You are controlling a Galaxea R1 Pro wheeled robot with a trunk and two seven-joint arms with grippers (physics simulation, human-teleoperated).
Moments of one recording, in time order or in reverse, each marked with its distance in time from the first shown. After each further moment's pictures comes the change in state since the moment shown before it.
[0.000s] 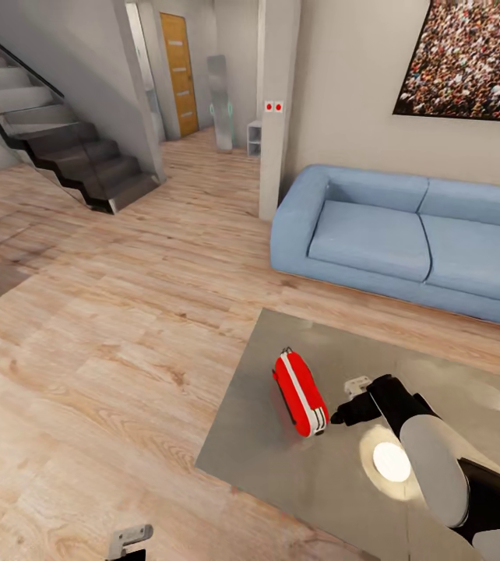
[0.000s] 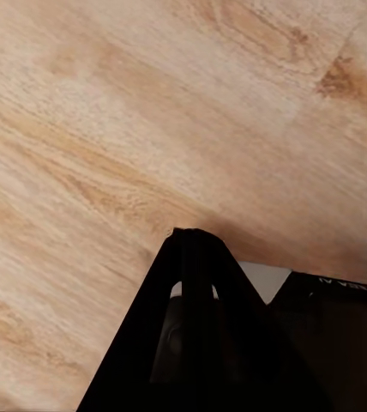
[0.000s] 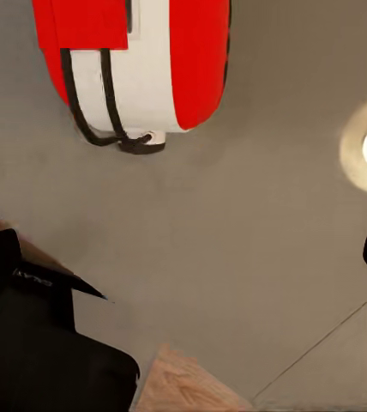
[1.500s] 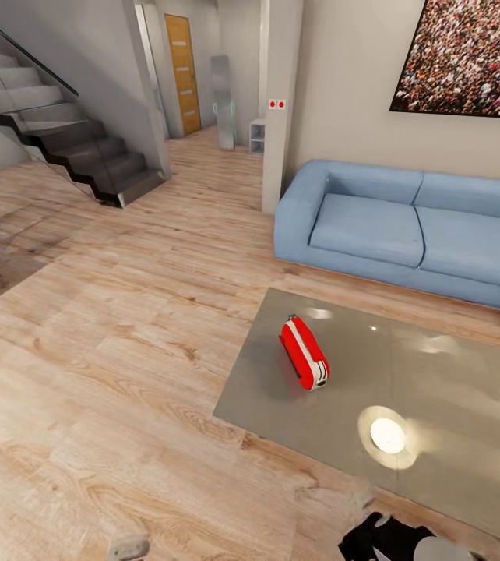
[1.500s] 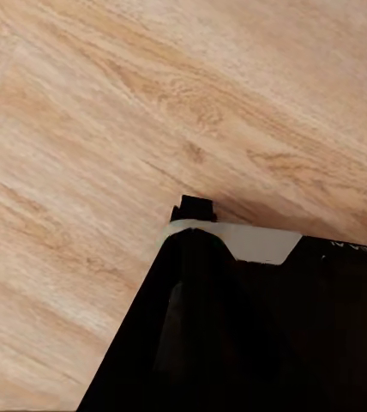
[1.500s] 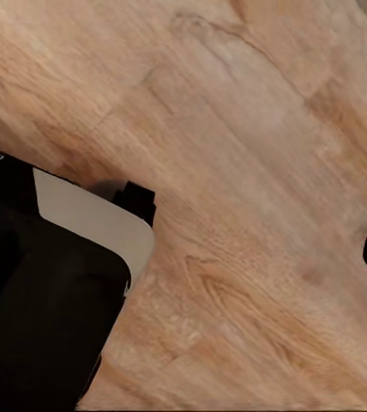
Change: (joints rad) left arm 0.030 0.005 -0.011 0.004 -0.004 0.023 -0.002; right arm 0.304 0.001 -0.001 0.403 -0.009 -0.507 -0.505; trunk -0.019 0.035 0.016
